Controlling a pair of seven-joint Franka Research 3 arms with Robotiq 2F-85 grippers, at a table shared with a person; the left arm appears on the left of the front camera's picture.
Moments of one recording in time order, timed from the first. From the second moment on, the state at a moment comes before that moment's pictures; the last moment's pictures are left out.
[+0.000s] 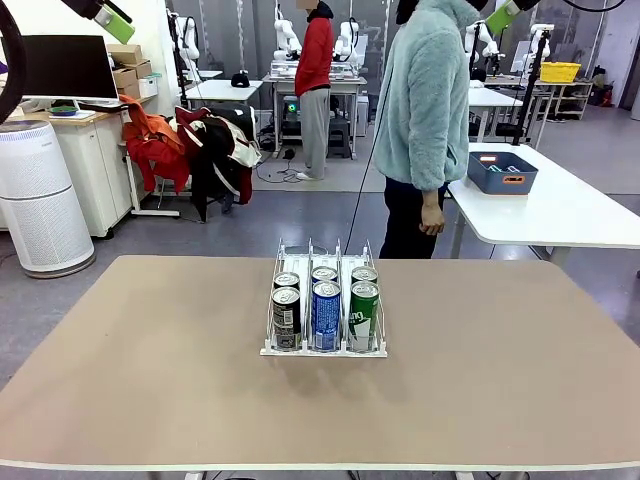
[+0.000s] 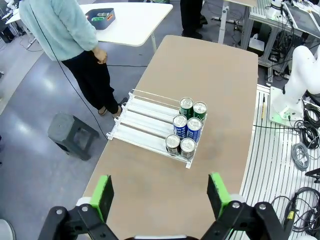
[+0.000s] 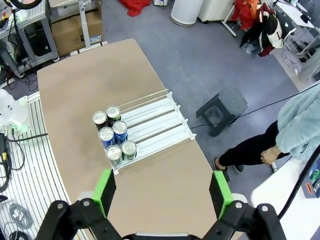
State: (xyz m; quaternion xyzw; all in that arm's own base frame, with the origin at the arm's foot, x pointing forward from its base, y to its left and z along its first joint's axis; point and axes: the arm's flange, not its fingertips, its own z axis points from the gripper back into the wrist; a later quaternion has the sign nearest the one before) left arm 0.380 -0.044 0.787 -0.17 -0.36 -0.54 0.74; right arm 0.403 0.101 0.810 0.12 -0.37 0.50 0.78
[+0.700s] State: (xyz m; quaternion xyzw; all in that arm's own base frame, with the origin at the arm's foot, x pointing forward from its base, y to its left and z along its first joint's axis) left arm 0.380 -0.044 0.787 -0.17 -0.36 -0.54 0.74; right arm 0.400 0.101 0.811 0.12 -0.36 0.48 0.79
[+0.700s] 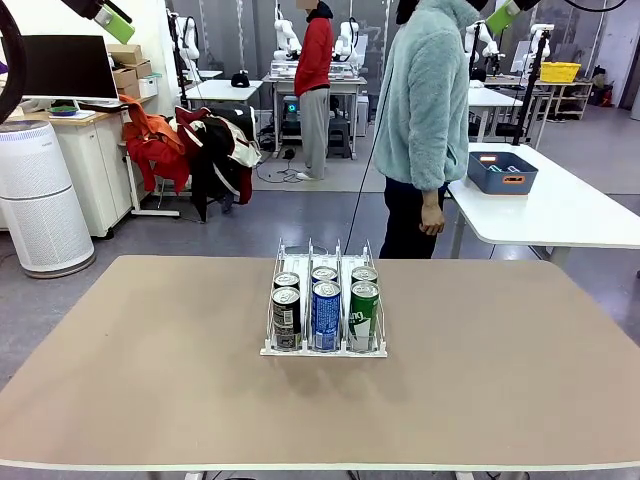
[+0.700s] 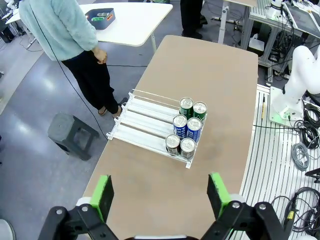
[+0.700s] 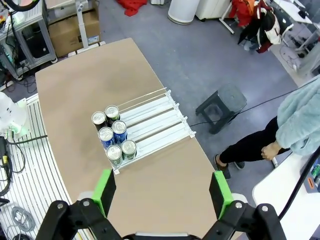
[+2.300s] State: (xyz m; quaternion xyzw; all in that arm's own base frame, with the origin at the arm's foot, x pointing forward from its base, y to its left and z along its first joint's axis) left arm 0.361 -0.072 0.785 -0.16 -0.31 -0.53 0.77; right arm 0.375 0.119 0.814 0.09 -0.36 0.42 0.83
